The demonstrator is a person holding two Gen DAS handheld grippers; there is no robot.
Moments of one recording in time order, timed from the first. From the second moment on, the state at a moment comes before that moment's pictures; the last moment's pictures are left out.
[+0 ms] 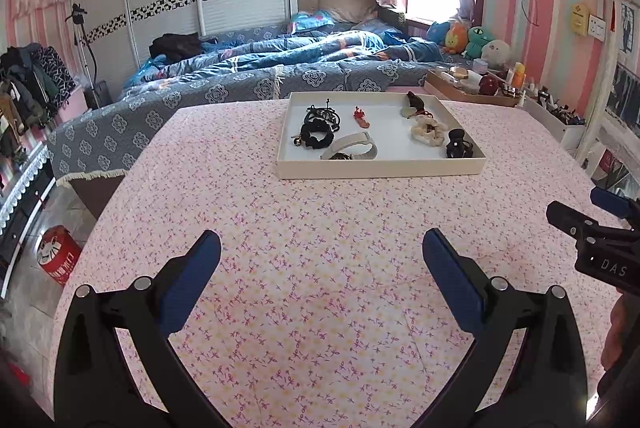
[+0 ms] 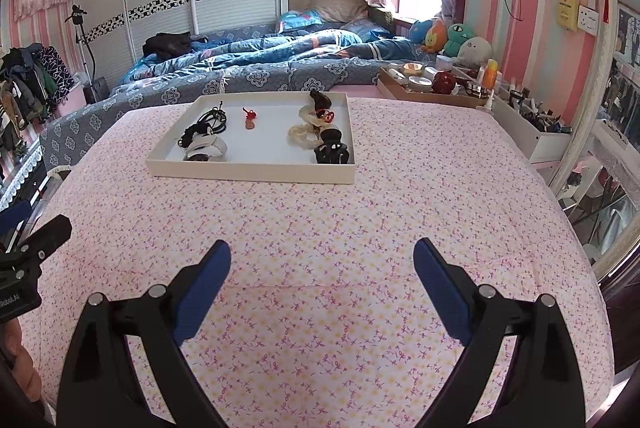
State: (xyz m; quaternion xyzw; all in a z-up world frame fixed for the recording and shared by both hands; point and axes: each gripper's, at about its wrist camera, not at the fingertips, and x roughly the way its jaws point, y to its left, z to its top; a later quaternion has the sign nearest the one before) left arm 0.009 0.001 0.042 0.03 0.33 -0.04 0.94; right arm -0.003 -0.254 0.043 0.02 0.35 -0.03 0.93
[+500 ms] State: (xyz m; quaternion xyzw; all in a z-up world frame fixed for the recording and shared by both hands) left arm 0.011 0.001 0.043 0.04 0.32 -0.03 0.95; right arm -0.001 -0.253 0.044 0.02 0.35 -0.03 0.93
